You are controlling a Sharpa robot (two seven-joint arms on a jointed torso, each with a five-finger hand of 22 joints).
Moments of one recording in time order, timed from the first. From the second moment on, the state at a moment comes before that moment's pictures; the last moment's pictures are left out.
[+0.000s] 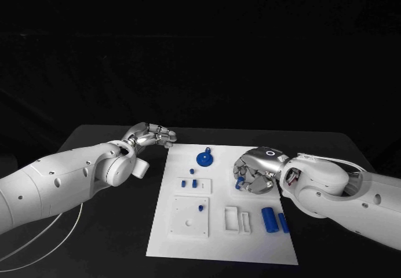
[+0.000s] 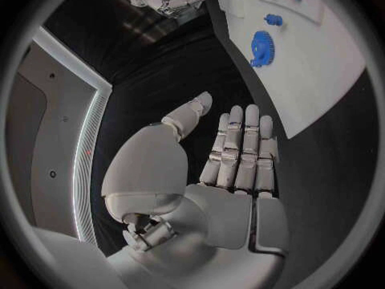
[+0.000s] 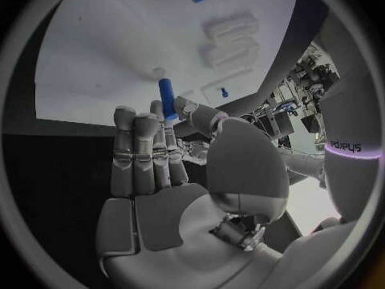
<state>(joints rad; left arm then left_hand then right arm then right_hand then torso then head) 1.34 -0.71 -0.10 1.17 -0.28 -0.20 0.26 1.11 -0.13 0.55 -0.28 0.10 0.90 0.16 0.25 0.52 1.20 0.13 0.07 0.08 0.91 0.11 0.62 0.24 0.02 0.62 0.02 0.59 1.23 1.24 -0.90 0.00 1.69 -1.74 -0.18 -0.13 1.16 -0.21 0.87 -0.14 0.04 1.04 0.10 0.38 0.50 1.31 0.04 0.19 0.31 1.30 -0.07 0.93 0.91 0.21 1.18 -0.01 0.78 1.23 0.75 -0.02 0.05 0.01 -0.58</state>
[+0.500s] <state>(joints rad) 1.34 -0.71 -0.10 1.17 -0.28 -0.20 0.26 1.11 -0.13 0.55 -0.28 0.10 0.90 0.16 0.25 0.52 1.19 0.13 0.07 0.08 0.91 0.11 0.62 0.24 0.02 0.62 0.02 0.59 1.23 1.24 -0.82 0.00 1.74 -1.69 -0.27 -0.08 1.16 -0.21 0.87 -0.14 0.05 1.04 0.10 0.38 0.50 1.31 0.04 0.19 0.32 1.30 -0.07 0.93 0.91 0.20 1.19 -0.02 0.78 1.23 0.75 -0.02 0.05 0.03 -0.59</state>
